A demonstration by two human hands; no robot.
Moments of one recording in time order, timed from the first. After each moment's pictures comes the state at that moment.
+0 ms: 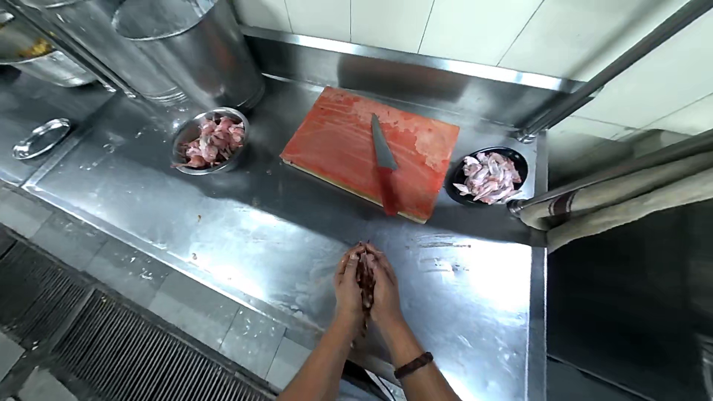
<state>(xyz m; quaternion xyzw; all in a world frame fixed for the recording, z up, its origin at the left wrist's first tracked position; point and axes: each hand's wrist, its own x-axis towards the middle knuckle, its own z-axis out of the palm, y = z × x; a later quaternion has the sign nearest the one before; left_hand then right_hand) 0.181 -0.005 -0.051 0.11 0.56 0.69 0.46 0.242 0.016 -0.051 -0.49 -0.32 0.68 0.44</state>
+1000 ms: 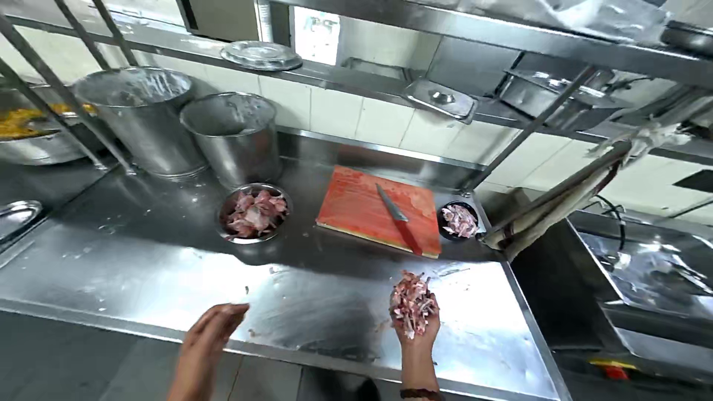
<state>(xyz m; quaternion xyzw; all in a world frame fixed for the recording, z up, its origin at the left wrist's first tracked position) -0.268 -0.143 0.064 0.30 0.55 0.63 0.45 0.092 -0.039 0.045 -0.30 -0.05 0.58 0.76</state>
